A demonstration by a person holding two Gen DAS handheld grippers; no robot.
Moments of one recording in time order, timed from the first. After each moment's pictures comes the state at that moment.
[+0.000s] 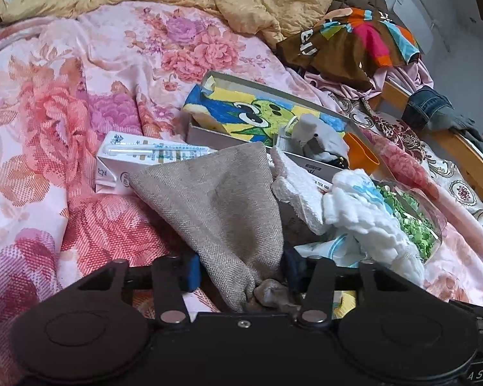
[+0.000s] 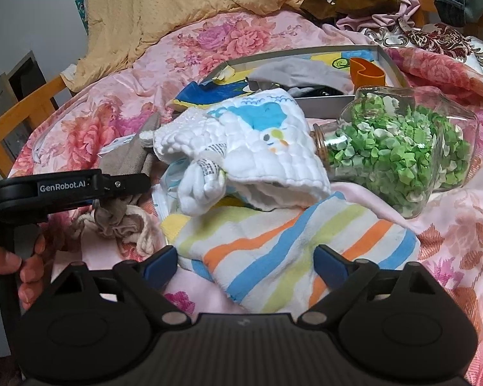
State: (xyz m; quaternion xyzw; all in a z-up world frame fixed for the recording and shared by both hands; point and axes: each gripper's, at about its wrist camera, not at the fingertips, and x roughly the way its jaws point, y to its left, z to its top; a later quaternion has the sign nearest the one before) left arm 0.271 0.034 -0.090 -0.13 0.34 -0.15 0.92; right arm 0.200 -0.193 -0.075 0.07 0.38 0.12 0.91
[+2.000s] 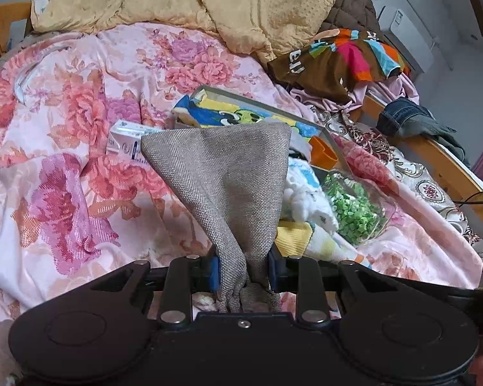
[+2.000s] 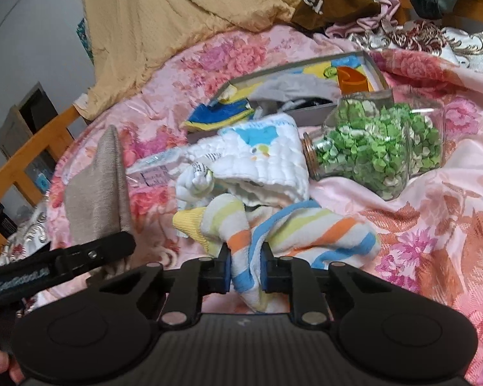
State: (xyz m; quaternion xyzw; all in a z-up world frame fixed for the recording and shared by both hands) left arm 0.150 -0.004 -0.054 -0.15 0.31 -0.12 0.93; right arm 0.153 -0.215 -0.048 0.13 0.35 0.14 0.92
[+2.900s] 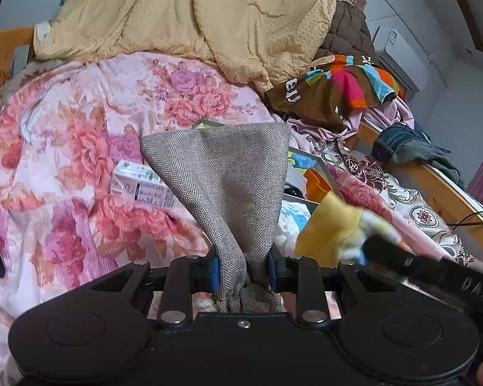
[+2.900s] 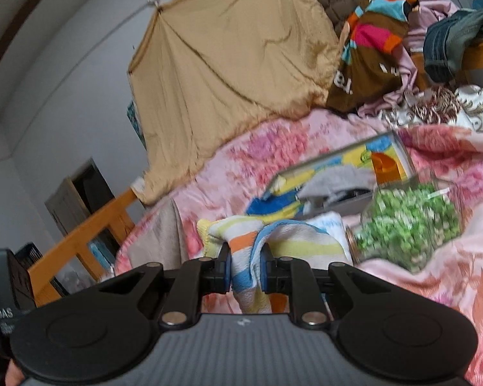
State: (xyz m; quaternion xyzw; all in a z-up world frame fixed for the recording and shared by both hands) left arm 0.149 0.001 -0.022 -0.15 0.27 -0.11 0.95; right arm 0.121 -0.233 0.004 0.21 0.19 0.20 0.94
